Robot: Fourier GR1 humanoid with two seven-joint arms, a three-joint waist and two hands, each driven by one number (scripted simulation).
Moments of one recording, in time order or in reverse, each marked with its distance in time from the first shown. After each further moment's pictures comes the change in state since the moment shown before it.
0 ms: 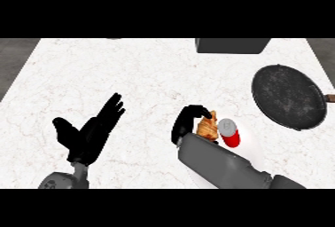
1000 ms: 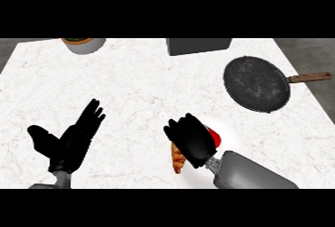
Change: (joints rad) left arm 0.092 0.027 0.097 -0.016 0.021 0.028 -0.013; right arm 0.297 -0.310 -0.249 -0.716 -0.126 -0.835 -0.418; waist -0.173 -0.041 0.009
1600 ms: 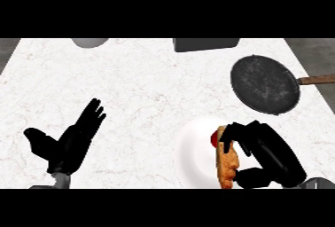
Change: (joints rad) left arm 0.009 0.003 -0.010 -0.040 -0.004 -0.011 -0.001; right arm 0.409 -0.367 -0.347 -0.403 -0.504 -0.215 -0.372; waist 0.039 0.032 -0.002
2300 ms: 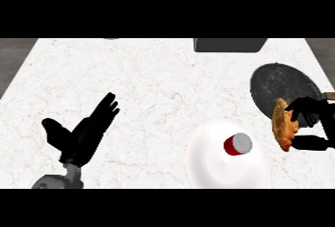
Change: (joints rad) left arm -0.078 -0.028 -0.038 0.024 -0.018 -0.055 0.033; right arm 0.011 -0.036 -0.409 0.571 -0.223 -0.036 -0.621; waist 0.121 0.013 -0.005
